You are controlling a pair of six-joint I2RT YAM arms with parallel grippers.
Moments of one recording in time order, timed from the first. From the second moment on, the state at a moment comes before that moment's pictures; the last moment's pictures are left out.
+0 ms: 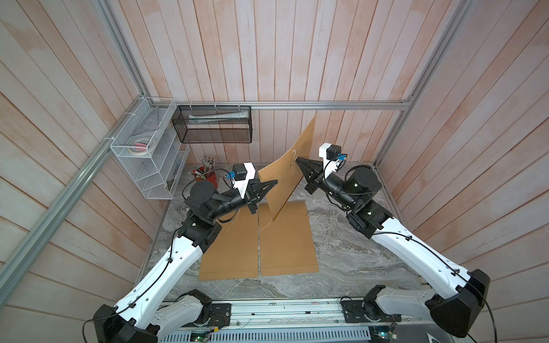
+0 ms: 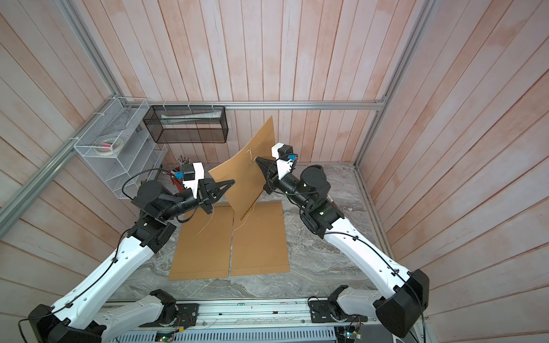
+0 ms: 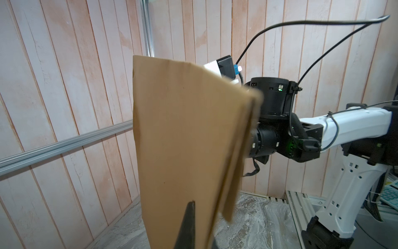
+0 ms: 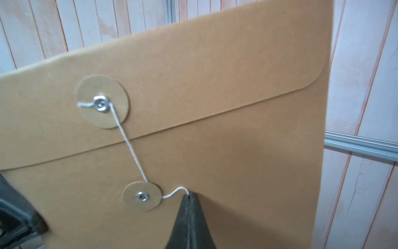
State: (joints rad) left arm -0.49 1.08 1.05 0.28 0.70 -0.06; right arm 0.67 1.24 1.20 0.24 -0.23 0.09
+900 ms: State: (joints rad) left arm -0.49 1.08 1.01 0.33 0.65 -0.08; right arm 0.74 1.20 1.23 0.20 -0.26 0.07
